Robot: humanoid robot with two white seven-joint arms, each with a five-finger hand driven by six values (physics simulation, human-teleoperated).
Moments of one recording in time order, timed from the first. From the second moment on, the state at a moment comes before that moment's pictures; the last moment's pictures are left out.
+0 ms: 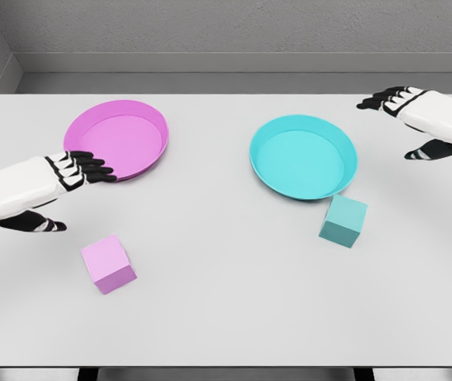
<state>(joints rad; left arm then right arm) -0.20 1.15 -0.44 -1.76 -0.26 -0.61 -0.10 -0.44 -0.75 0.16 -1.44 0.43 -0.61 0.56</state>
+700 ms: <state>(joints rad) -0.24 1.14 -0.48 -1.76 -0.26 -0.61 -0.33 -0.59 -0.90 0.47 -1.55 0.46 -0.61 0.61</state>
